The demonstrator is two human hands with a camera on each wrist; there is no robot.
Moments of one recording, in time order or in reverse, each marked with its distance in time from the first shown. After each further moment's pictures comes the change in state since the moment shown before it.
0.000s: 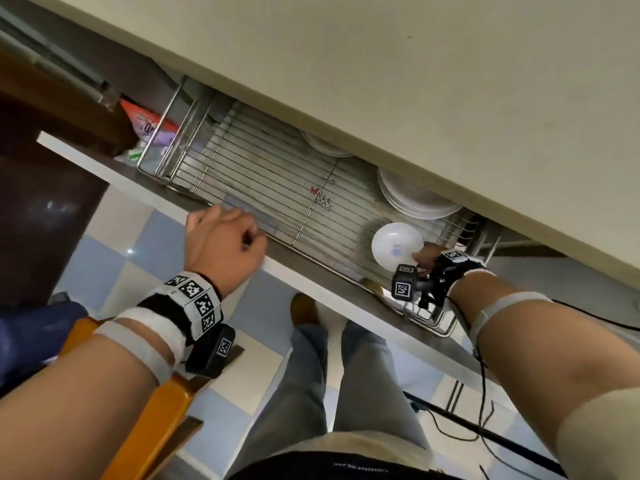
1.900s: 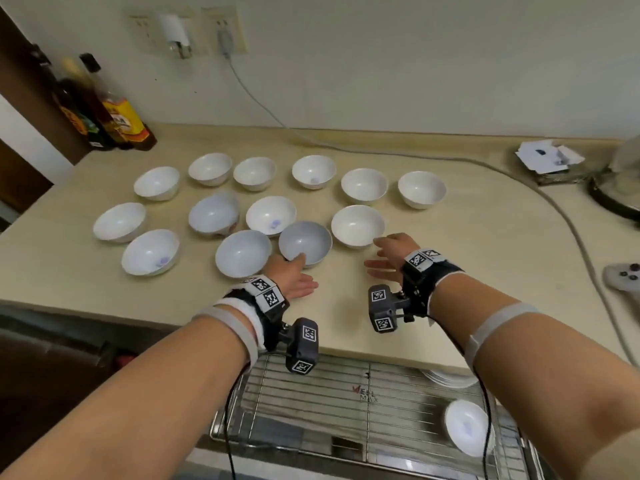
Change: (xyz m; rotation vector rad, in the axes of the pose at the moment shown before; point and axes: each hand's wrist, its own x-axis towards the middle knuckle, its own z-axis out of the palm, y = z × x) left_hand 0.279 -0.005 -0.233 -1.308 -0.501 -0.333; right_hand -0.190 -0.366 -0.212 1.285 0.508 -0.252
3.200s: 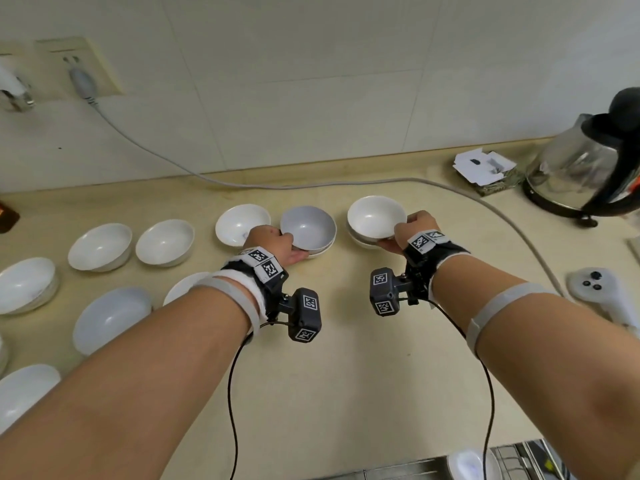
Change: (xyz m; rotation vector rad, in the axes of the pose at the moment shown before) left_hand 0.170 0.129 0.101 0.354 -0.020 0.359; right_hand 0.101 -0.093 -0.086 0.011 0.500 -0.110
